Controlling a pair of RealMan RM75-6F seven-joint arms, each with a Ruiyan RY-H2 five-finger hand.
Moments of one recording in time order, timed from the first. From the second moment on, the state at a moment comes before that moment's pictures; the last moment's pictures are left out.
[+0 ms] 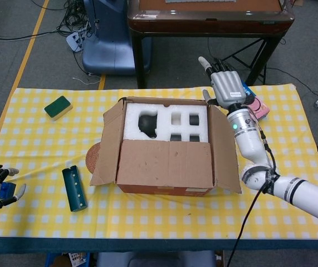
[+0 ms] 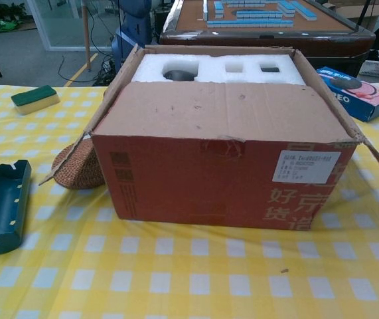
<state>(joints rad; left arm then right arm) -0.20 -0.96 -0.06 -1.82 1.27 1.33 0.17 0.98 -1.22 0.42 -1.44 -0.76 0.83 -0.39</state>
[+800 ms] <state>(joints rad) -0.17 -0.96 -0.05 -1.82 1.30 1.35 0.16 0.87 -1.02 0.22 -1.78 -0.94 0.65 -0.22</state>
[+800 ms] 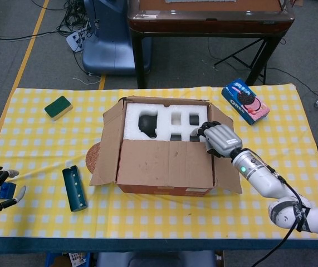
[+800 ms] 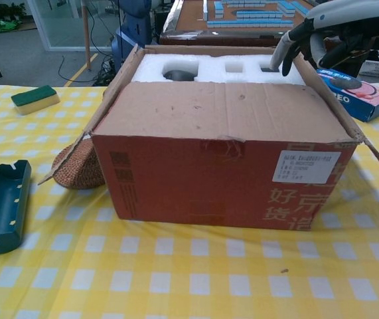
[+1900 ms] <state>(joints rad) -0.17 -0.97 -0.06 -1.81 1.29 1.33 0.16 0.97 -1.03 0.13 -1.76 -0.86 0.65 -0.26</state>
